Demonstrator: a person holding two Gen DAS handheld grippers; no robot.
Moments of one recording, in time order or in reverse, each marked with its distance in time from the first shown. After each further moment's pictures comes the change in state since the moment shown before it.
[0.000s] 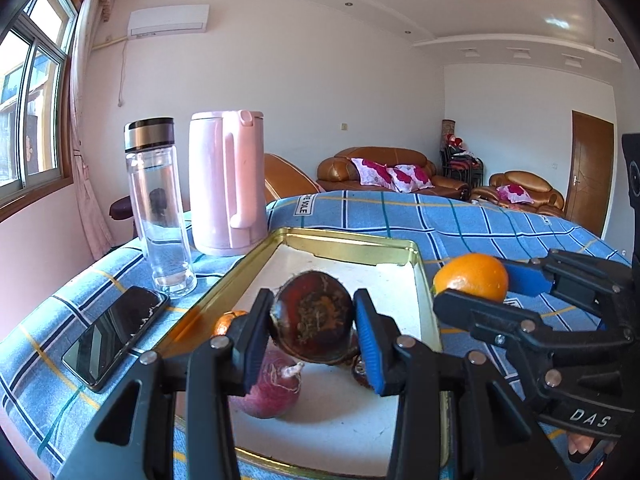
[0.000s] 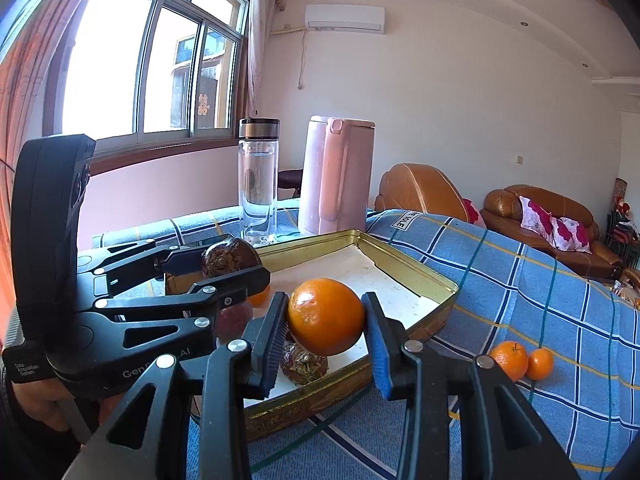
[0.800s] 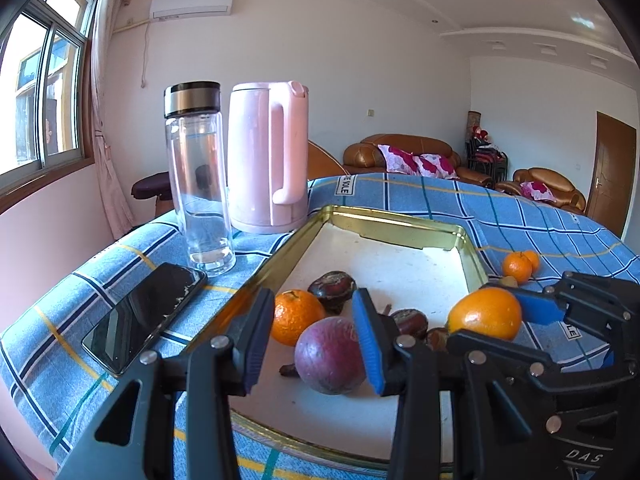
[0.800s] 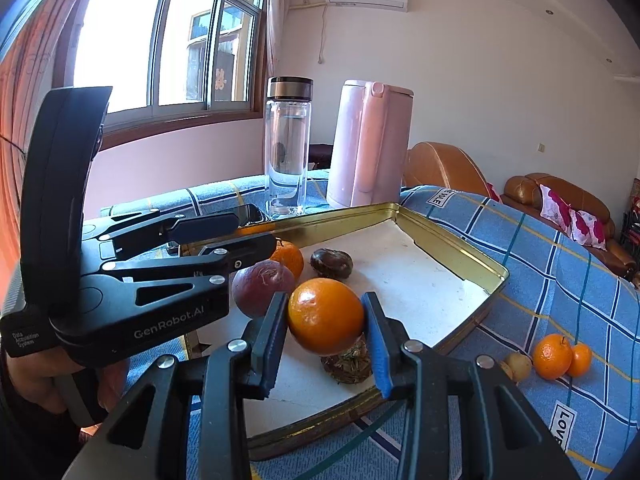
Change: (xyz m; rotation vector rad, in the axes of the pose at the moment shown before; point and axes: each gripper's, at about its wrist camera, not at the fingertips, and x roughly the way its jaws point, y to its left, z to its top) left arm 0.012 0.036 -0.011 -0.045 0.058 0.074; right arm 0.035 0.027 -0.007 -0.030 0.101 0.065
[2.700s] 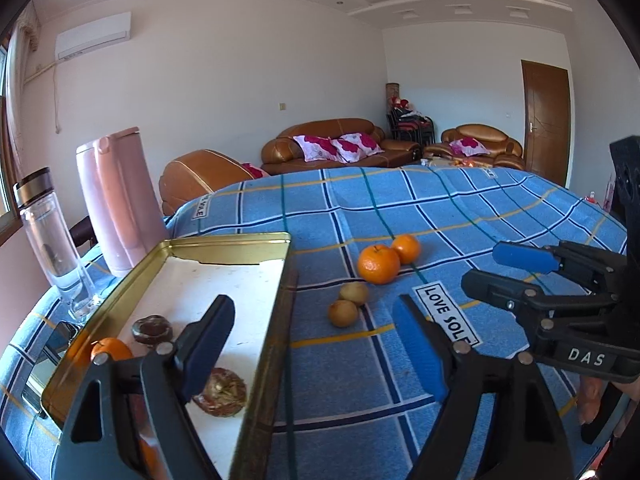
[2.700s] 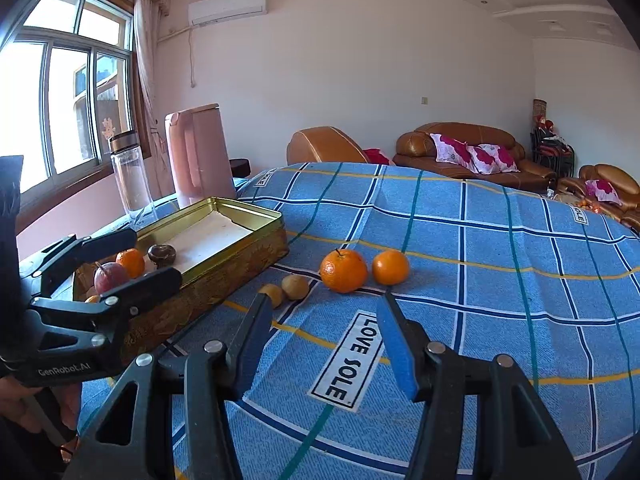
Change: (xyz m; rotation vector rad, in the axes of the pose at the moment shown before) left arm 0.003 -0.167 0.019 0.242 0.037 -0.215; right arm -0.115 -0.146 -0.068 0.339 -0.028 -0.309
